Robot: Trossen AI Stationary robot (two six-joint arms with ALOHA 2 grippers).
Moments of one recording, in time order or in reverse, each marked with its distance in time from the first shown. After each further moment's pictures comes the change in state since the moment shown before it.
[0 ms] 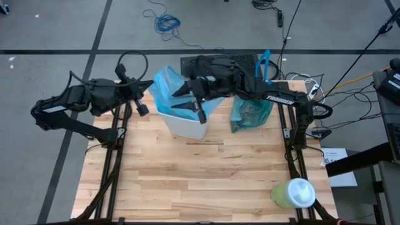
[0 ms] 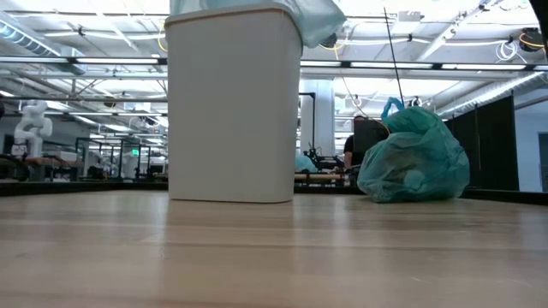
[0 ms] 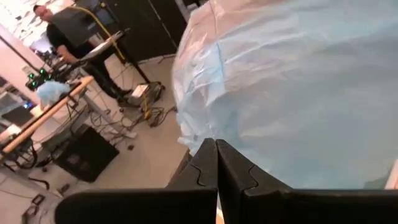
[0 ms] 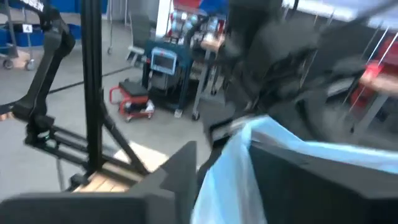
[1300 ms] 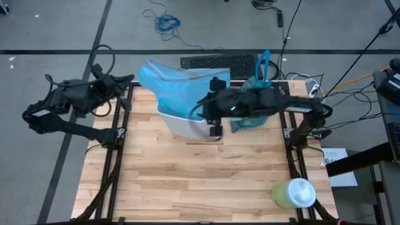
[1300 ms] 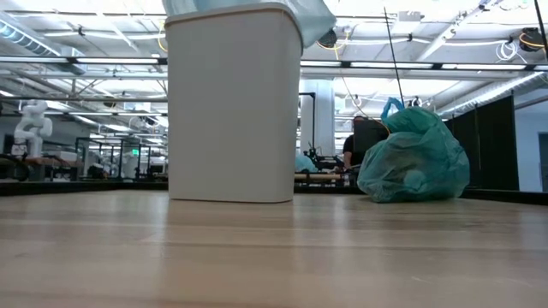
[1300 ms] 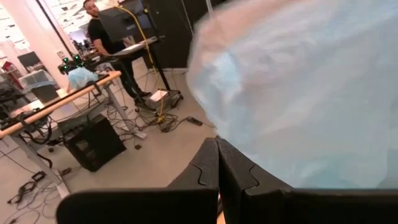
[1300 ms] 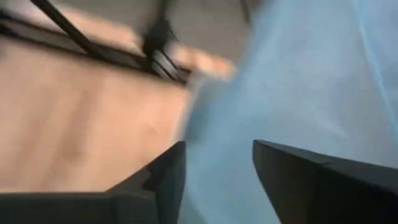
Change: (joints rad) left arm 0.000 -0.197 -0.135 0.062 -0.096 -0.089; right arm 0.203 -0.107 0.000 -0.589 0.688 -0.020
